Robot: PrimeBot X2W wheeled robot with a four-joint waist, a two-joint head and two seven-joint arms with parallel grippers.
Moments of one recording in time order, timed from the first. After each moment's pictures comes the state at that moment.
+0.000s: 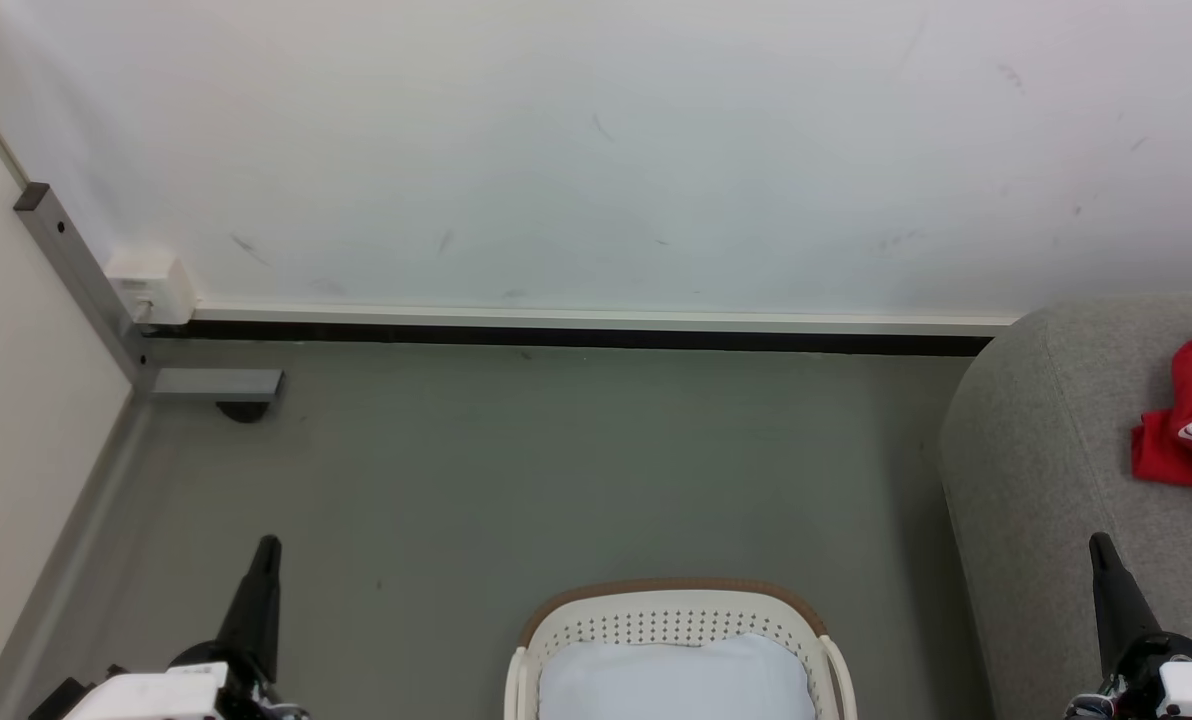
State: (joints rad) left arm -0.10 0.05 0.11 0.25 -1.61 -0.13 0.11; right arm -0.10 -0.05 -0.11 0.25 1.61 0.13 0.11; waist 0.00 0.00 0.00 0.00
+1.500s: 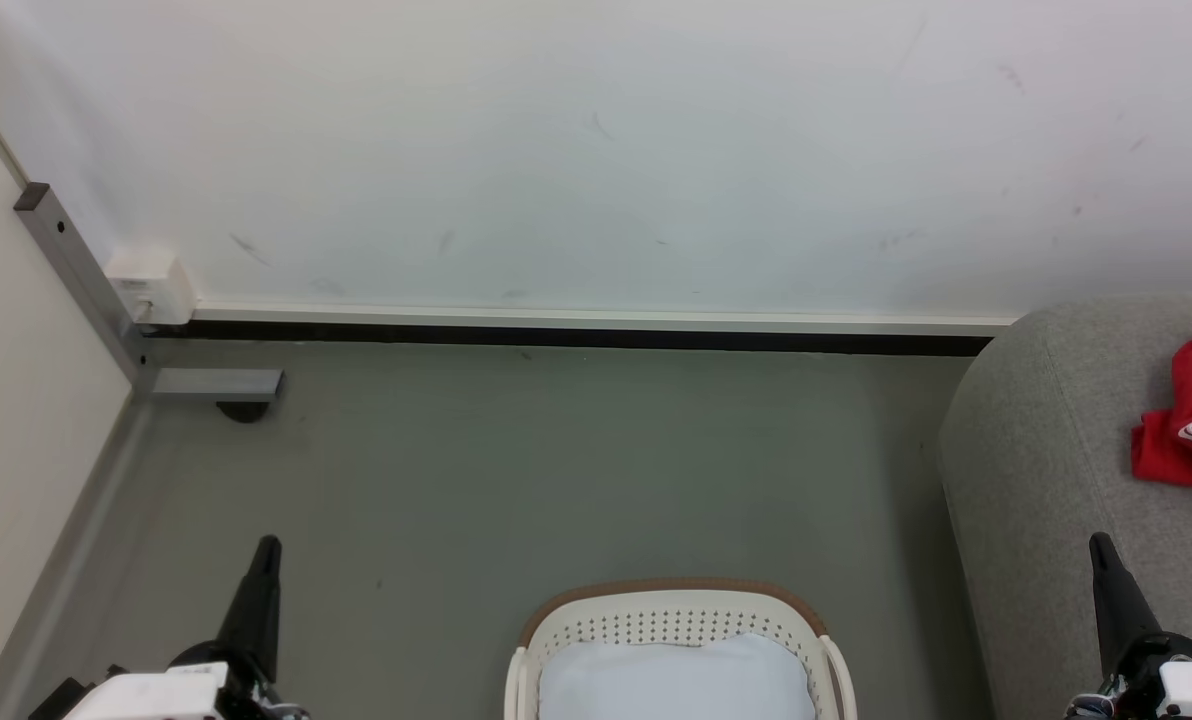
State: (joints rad) left arm -0.10 0.05 0.11 0.25 -1.61 -0.13 0.11; right arm -0.10 -0.05 -0.11 0.25 1.61 0.13 0.11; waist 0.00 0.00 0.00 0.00
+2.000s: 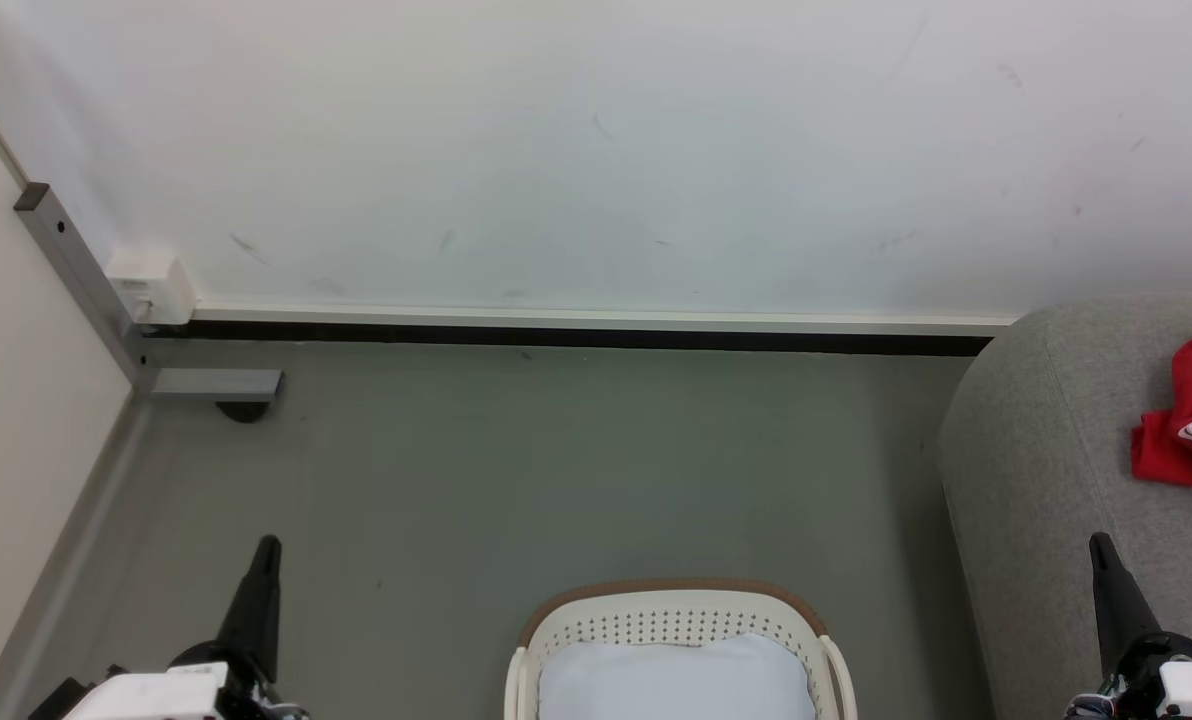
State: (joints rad) left arm -0.10 0.05 0.11 0.25 -1.61 -0.13 0.11; right arm -0.10 -0.05 -0.11 0.25 1.61 0.13 0.11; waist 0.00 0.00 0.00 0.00
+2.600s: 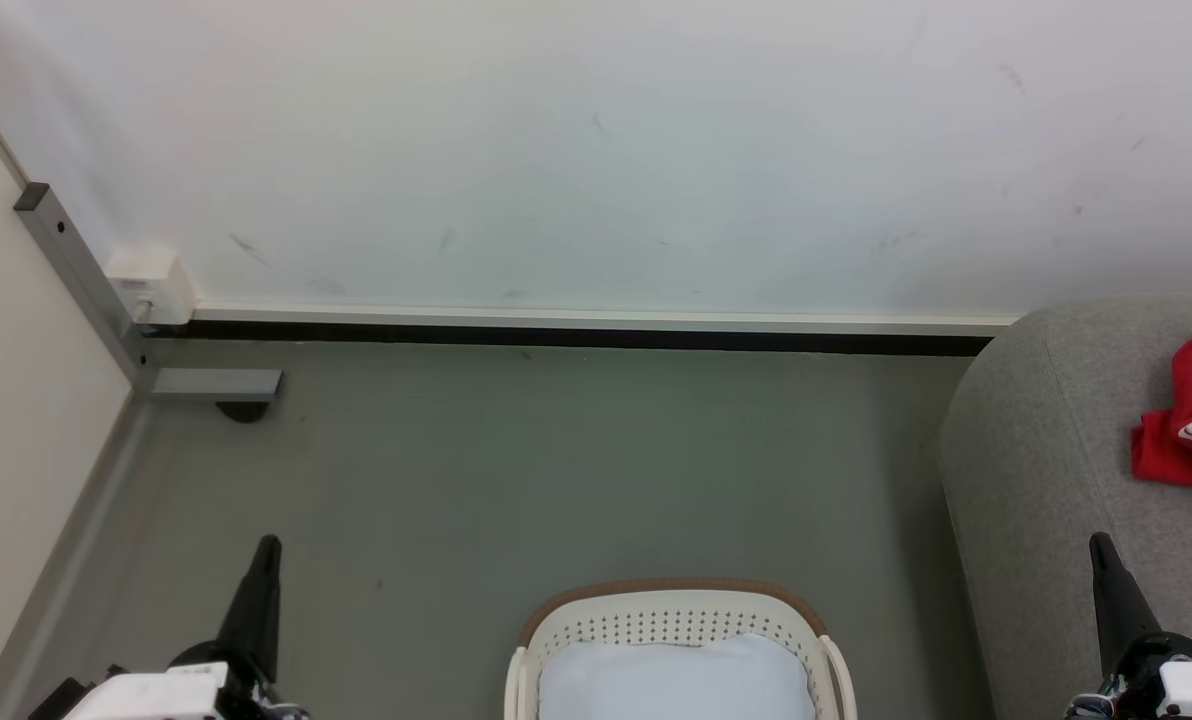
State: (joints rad) left arm -0.10 0.05 0.11 0.25 -1.61 -0.13 0.11; right arm -0.10 -0.05 -0.11 0.25 1.61 0.13 0.11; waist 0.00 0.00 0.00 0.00
